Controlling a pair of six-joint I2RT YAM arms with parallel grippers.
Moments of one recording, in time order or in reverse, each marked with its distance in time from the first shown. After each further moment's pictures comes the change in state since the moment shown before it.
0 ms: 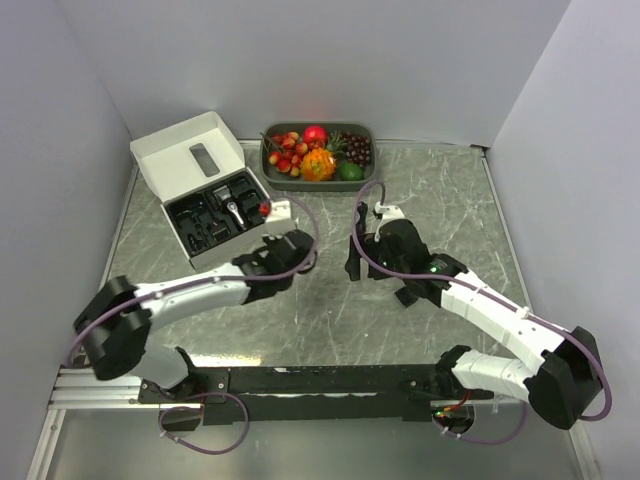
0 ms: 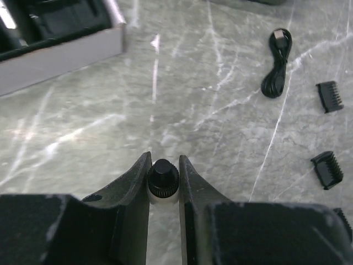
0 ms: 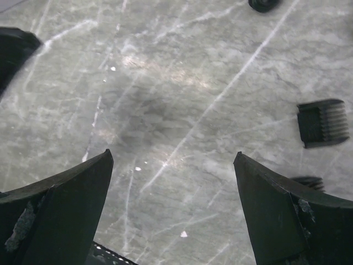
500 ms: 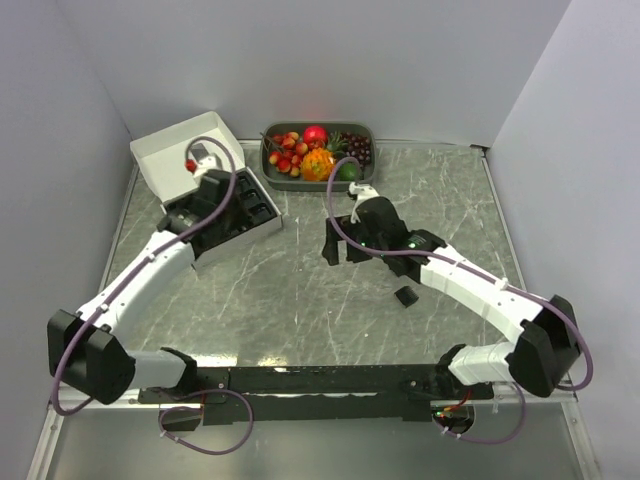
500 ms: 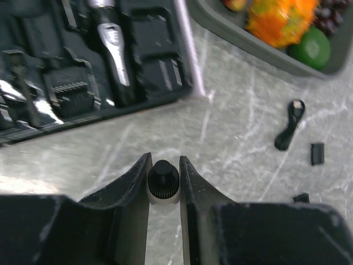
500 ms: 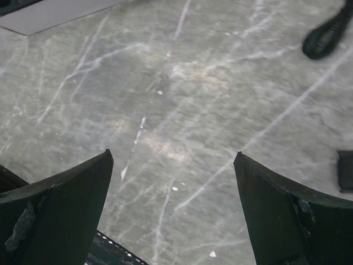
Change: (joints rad) left arm 0.501 -0.167 0.219 -0.380 0.404 0.070; right arm 0.044 0.197 0.232 -0.019 -0.060 -0.004
